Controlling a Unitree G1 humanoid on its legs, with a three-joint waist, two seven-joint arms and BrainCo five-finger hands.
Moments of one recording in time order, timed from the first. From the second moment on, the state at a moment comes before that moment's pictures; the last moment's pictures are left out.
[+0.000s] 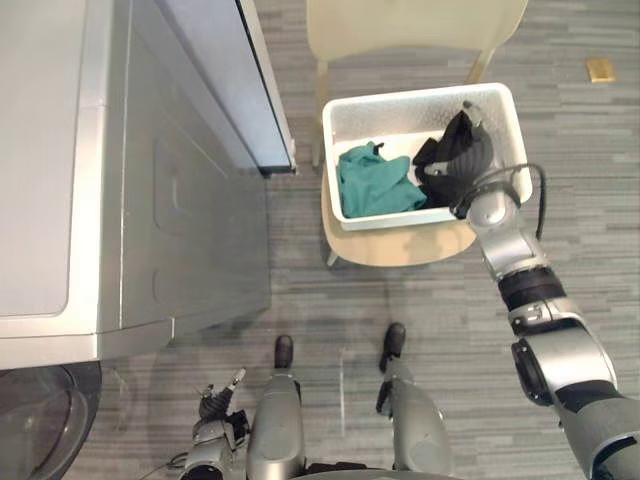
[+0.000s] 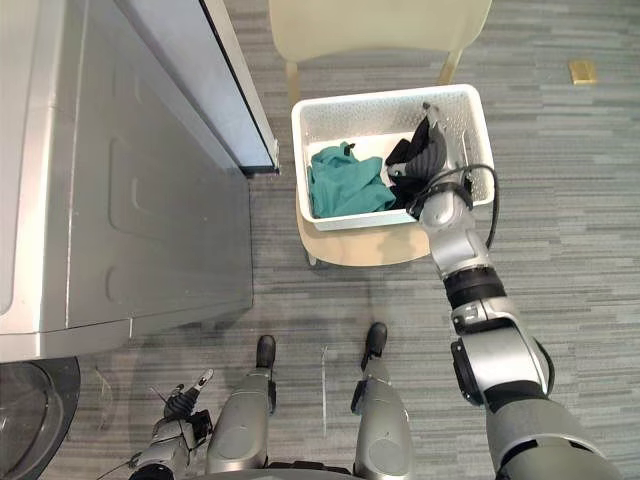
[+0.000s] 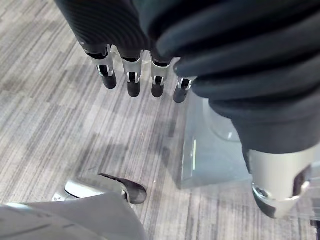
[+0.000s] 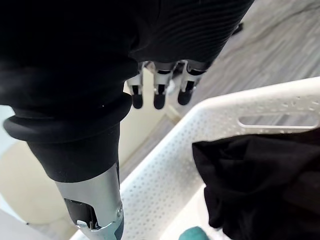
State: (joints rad) left arm -0.03 0.08 0.19 0.93 -0.12 0.01 0.31; right arm -0.95 -0.45 0.13 0.66 -0.32 0.07 -0.27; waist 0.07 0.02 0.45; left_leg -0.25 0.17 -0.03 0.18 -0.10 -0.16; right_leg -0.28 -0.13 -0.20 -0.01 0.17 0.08
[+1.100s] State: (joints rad) left arm -0.10 0.10 0.07 0.91 -0.23 -0.03 0.34; right arm -1.23 -0.47 0.21 0.85 -0.32 0.10 -0.33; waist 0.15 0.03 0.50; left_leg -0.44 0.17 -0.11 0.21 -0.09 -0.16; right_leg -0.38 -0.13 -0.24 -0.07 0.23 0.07
